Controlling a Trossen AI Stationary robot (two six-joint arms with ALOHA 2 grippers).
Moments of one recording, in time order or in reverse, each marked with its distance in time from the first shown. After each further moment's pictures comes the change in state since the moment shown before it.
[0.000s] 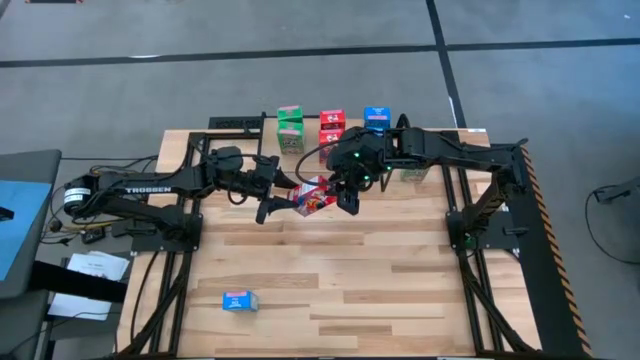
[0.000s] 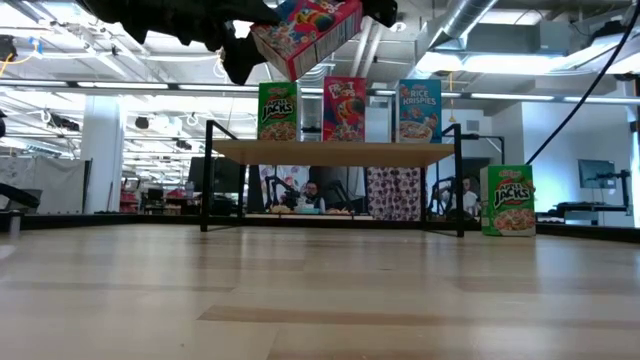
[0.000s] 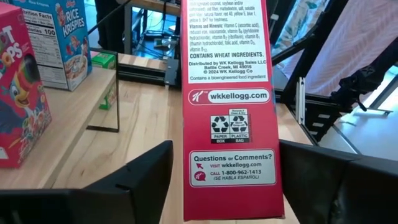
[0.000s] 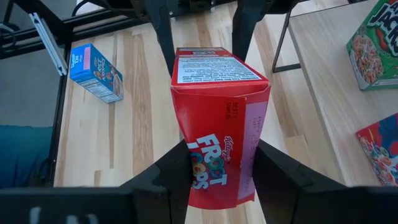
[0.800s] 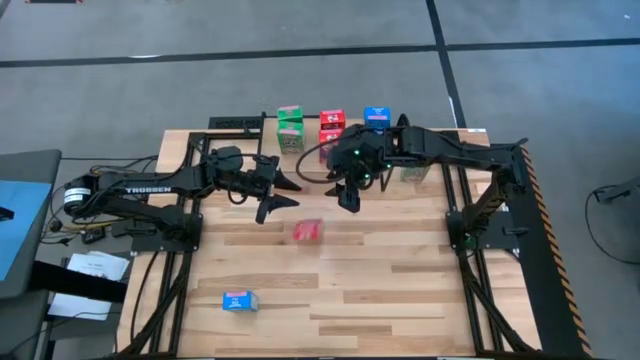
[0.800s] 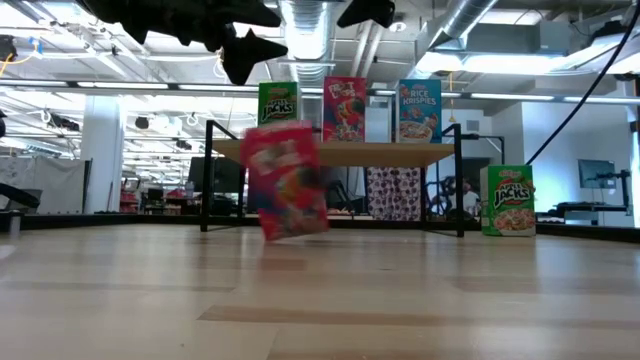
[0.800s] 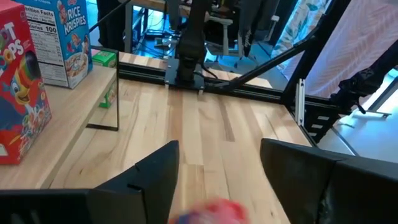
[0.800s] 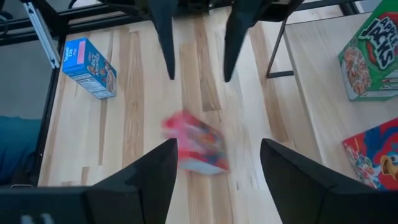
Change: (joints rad) left arm 0.000 0.000 0.000 0.000 0.001 -0.015; right arm -0.015 0.000 0.000 0.003 0.005 -0.071
